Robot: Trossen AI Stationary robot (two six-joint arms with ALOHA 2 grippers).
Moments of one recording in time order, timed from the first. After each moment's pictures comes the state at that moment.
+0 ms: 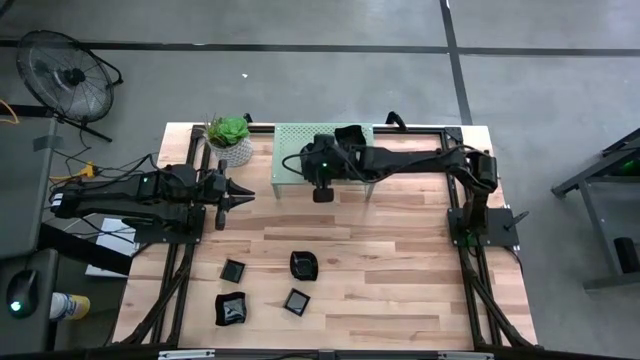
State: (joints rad) left arm 0.04 0.43 0.51 -0.36 -0.06 -0.01; right arm -0.16 1.89 1.55 -0.37 0.23 -0.40
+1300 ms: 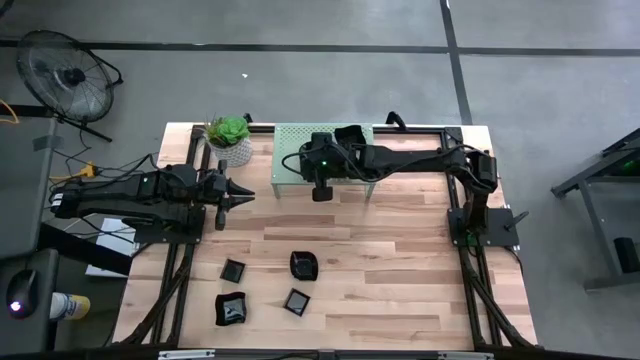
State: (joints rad) left arm 0.04 0.43 0.51 -0.36 -0.06 -0.01; right arm -0.16 1.89 1.58 -0.38 0.23 -0.46
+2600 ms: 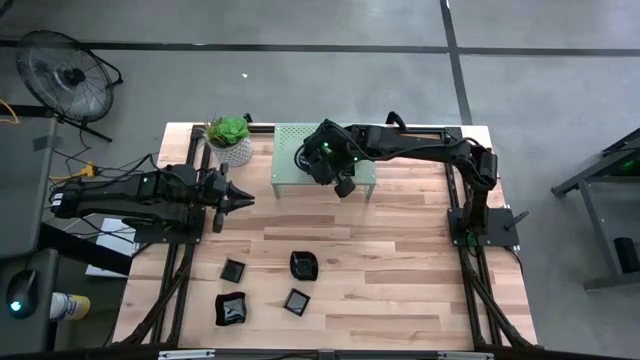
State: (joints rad) left arm 0.04 0.43 0.51 -0.37 0.01 -0.09; right arm -0.24 1.89 1.73 -0.71 -0.12 -0.94
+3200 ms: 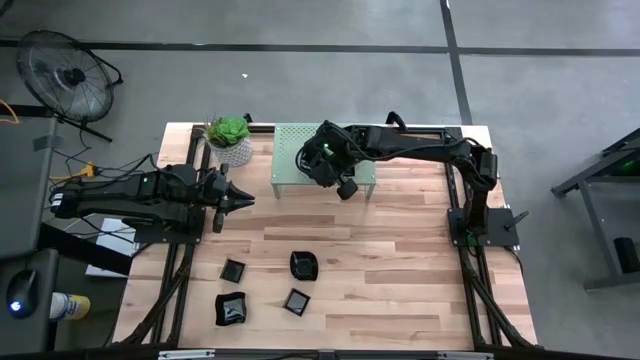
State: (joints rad) left arm 0.04 0.43 0.51 -0.37 0.01 -0.11; right arm -0.24 1.89 1.73 -0.75 -0.17 -0.95
